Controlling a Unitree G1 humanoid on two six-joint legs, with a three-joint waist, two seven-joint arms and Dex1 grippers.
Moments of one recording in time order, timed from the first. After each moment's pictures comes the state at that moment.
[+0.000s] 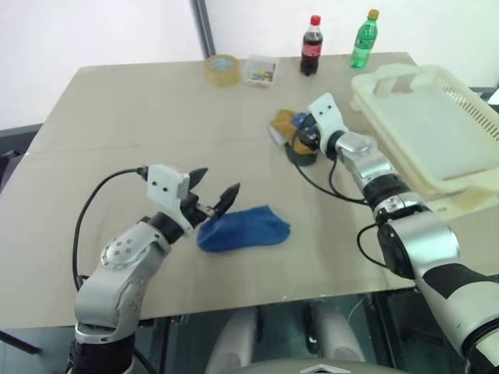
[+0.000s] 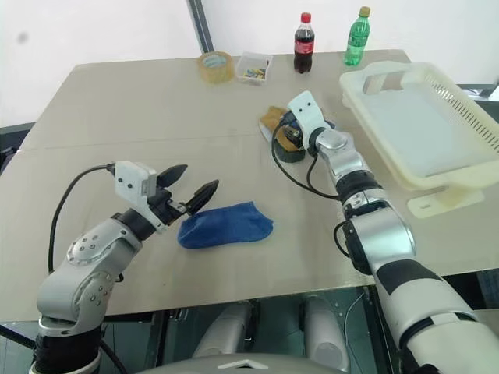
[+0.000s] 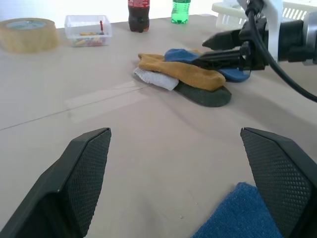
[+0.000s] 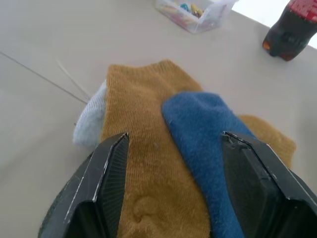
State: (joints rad) left arm -0.04 0.45 0.19 -0.60 -0.48 0.60 -0.40; right arm -1.19 -0.17 0.10 1.20 -0.05 -0.01 0.35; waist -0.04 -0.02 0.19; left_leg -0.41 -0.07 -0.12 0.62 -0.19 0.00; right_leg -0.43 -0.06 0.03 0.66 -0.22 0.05
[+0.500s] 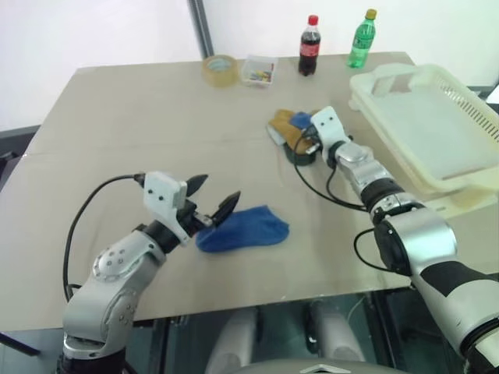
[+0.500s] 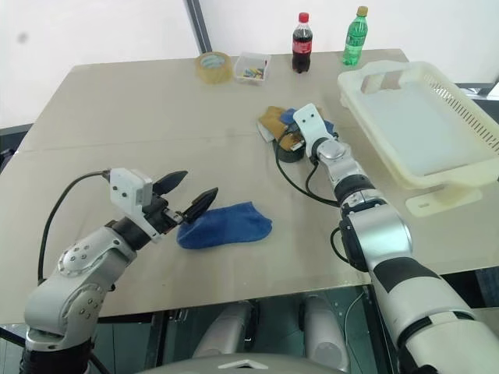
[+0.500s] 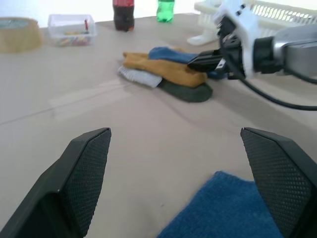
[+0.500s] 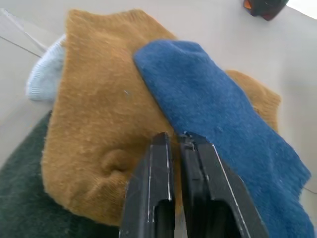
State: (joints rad) left arm 0.03 0.50 0.22 -0.66 -0.55 0.60 -0.44; right arm -1.20 -0.16 0.06 1.32 -0.11 -0.05 0.25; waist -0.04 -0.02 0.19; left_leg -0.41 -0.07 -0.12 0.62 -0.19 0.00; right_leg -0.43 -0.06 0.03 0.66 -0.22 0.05
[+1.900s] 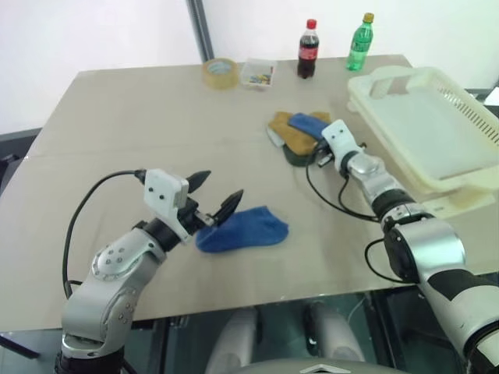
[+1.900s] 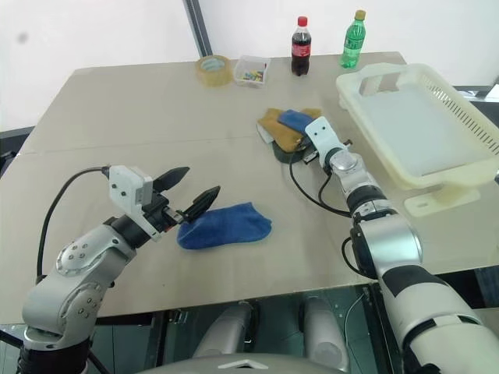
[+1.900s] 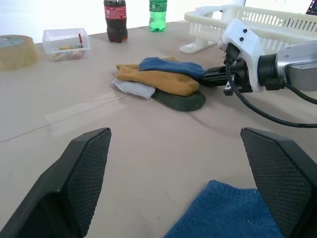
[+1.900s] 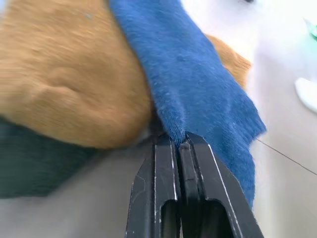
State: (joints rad) left arm 0.01 0.51 0.19 -0.65 -0.54 0.58 -0.45; right arm -1.10 -0.21 0.06 1.29 -0.17 -0.14 0.33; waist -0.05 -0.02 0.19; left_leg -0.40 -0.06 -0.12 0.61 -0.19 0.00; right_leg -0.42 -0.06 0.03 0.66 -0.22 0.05
